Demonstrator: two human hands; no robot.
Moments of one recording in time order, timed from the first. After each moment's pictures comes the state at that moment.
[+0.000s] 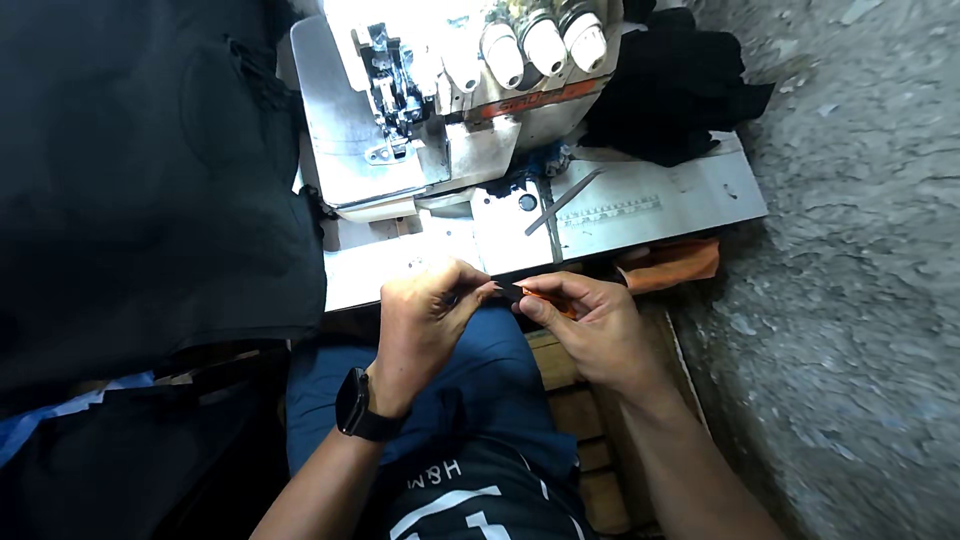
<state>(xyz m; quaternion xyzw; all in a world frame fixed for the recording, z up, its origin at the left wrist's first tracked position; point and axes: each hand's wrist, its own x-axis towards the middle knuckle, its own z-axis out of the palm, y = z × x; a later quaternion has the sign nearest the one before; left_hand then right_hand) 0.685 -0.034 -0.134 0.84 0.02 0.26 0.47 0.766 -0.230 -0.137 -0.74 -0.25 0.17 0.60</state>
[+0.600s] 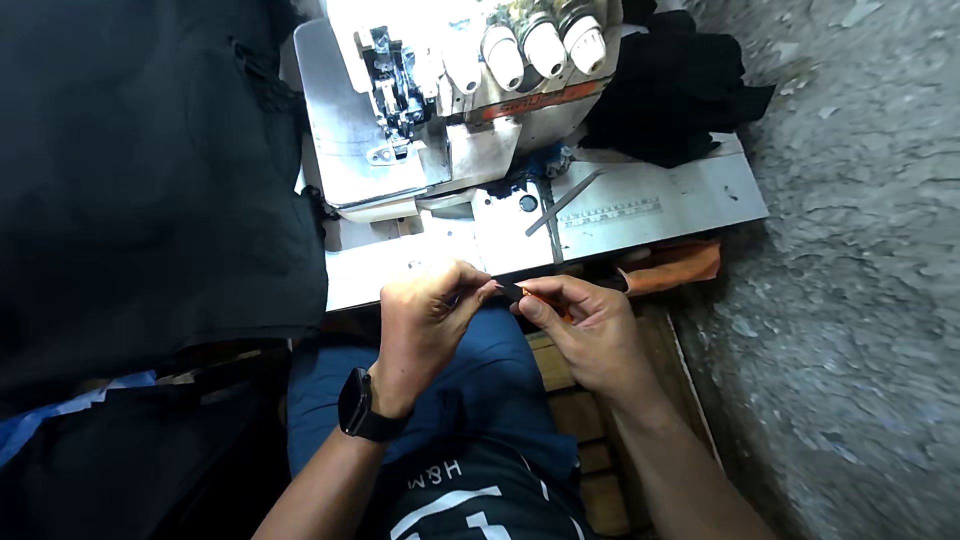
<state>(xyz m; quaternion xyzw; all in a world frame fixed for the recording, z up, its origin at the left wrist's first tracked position) 0.685 -0.036 -0.133 0.84 0.02 0.28 0.46 0.758 -0.227 -0.138 -0.74 -0.23 0.15 0.62</state>
